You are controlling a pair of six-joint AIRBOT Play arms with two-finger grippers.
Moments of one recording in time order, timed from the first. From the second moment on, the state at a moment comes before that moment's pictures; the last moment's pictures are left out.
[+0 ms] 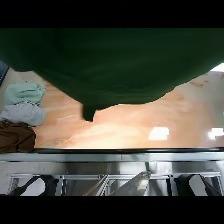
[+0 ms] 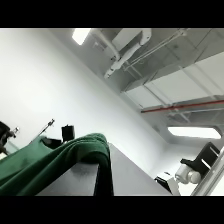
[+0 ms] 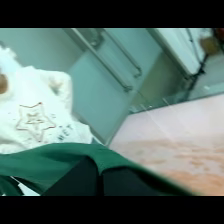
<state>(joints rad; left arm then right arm) 0.47 -1.13 1.30 -0.64 -1.70 -1.14 -0.84 -0.84 1.33 0.11 1.48 1.16</state>
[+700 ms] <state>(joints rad) 0.34 -1.29 1.55 0.15 -1.52 -1.27 -0.44 -0.97 1.33 -0.59 1.13 1.28</state>
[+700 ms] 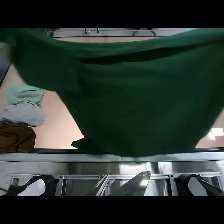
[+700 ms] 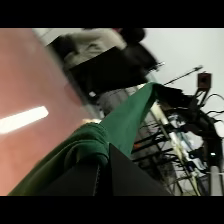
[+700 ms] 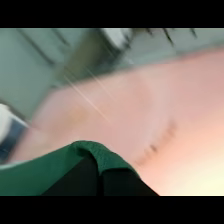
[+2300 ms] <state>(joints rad) 0.15 -2.12 1.83 0.63 -1.39 -1.21 -0.30 -1.68 1.30 -0.81 1.00 1.06</state>
